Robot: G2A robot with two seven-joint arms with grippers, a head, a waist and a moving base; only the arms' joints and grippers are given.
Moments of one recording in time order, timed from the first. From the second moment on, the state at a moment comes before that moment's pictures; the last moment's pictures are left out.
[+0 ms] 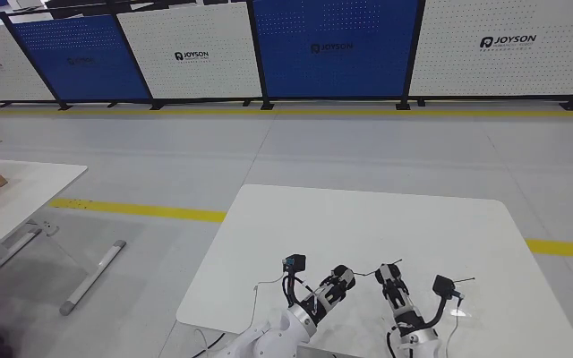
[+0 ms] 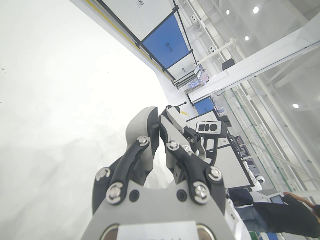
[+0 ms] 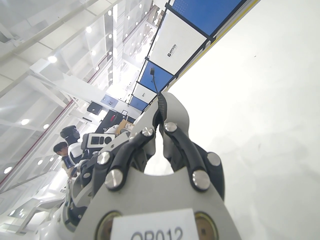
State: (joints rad) left arm 1.53 -1.21 -0.90 -1.76 0.24 0.00 0.07; right arm -1.65 -1.31 1.17 -1.66 -0.36 -0.19 -0.07
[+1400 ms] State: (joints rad) left arm 1.53 -1.21 -0.90 -1.76 0.24 0.00 0.07; right arm -1.66 -1.32 1.19 -1.66 -0.32 -0.22 -0.06
